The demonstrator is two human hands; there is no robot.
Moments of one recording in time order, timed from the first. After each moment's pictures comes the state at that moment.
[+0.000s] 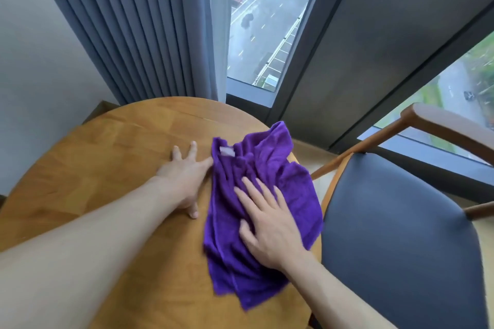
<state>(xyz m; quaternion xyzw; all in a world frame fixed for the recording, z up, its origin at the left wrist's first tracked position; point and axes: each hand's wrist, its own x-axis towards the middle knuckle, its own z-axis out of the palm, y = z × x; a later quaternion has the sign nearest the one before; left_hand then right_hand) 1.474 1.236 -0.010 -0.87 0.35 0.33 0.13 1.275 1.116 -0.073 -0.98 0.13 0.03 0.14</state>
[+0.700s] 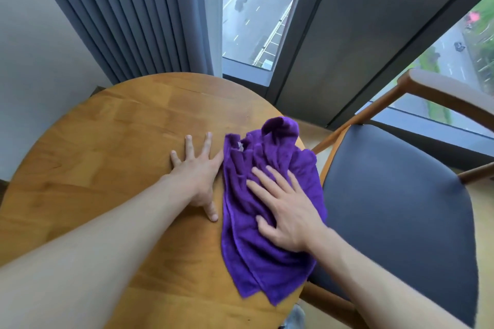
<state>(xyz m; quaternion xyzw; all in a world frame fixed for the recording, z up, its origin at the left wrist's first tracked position) 1.423 1.243 -0.024 -0.85 0.37 0.36 0.12 1.223 1.096 -0.073 -0.99 0.05 0.08 0.12</state>
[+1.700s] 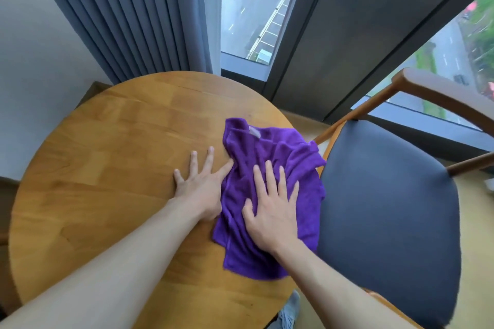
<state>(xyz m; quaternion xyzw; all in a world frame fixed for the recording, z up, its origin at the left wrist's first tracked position) 1.395 1.265 -0.032 -0.86 0.35 0.36 0.03 1.240 1.163 -0.079 -0.94 0.31 0.05 0.14</state>
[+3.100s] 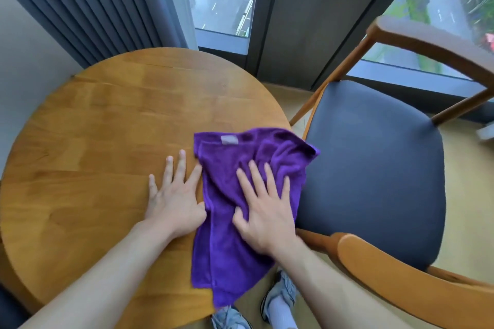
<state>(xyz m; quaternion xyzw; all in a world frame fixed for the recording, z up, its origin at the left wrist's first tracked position) 1.339 1.321 -0.041 -0.89 0.34 0.31 0.03 1.170 1.197 -0.080 -0.95 0.27 0.07 0.13</state>
